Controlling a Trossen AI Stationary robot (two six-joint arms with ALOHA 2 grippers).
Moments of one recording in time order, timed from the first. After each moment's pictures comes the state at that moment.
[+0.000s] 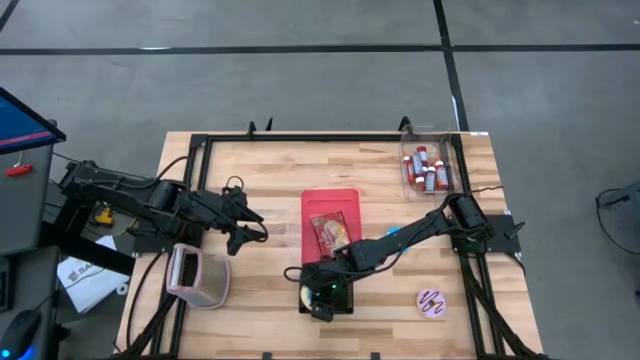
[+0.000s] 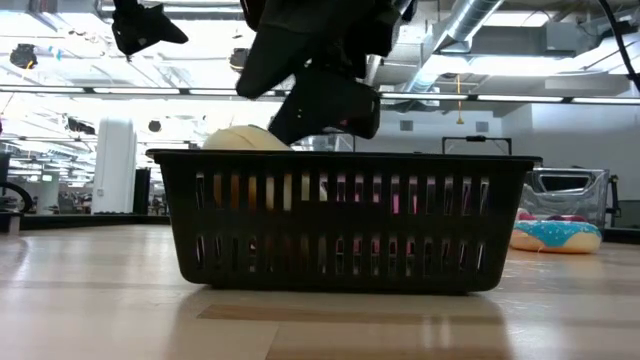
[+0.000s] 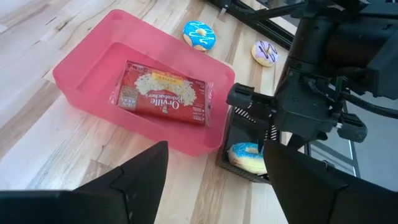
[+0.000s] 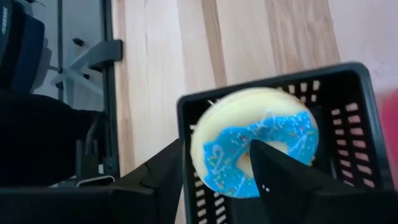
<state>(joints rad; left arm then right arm) -0.27 0.88 0.84 -0.56 -0.22 -0.64 0.36 2.10 1.60 -0.45 -0.15 0.61</state>
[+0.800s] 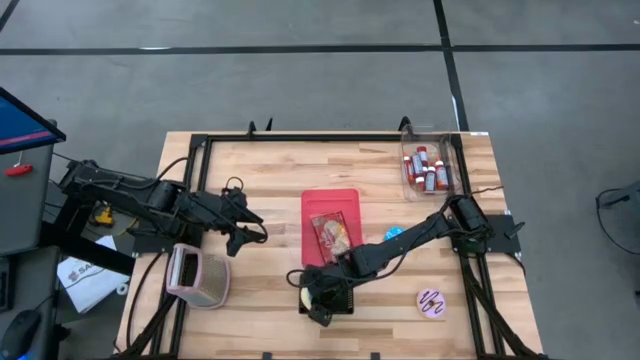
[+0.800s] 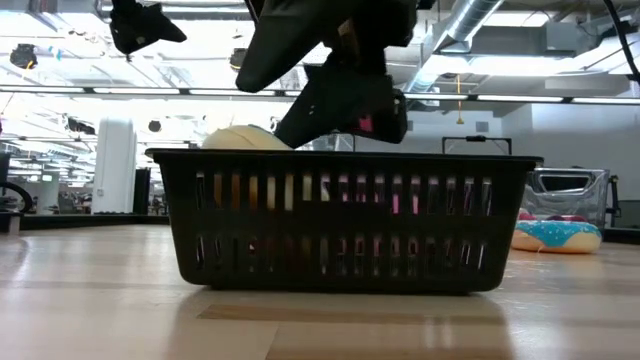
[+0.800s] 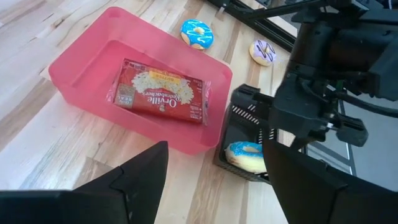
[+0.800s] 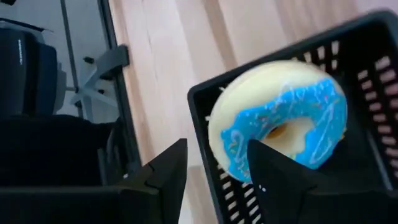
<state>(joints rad) -0.28 0.88 0.84 -0.56 -0.22 -0.66 0.38 2.10 1.59 -0.42 -0.15 0.81</state>
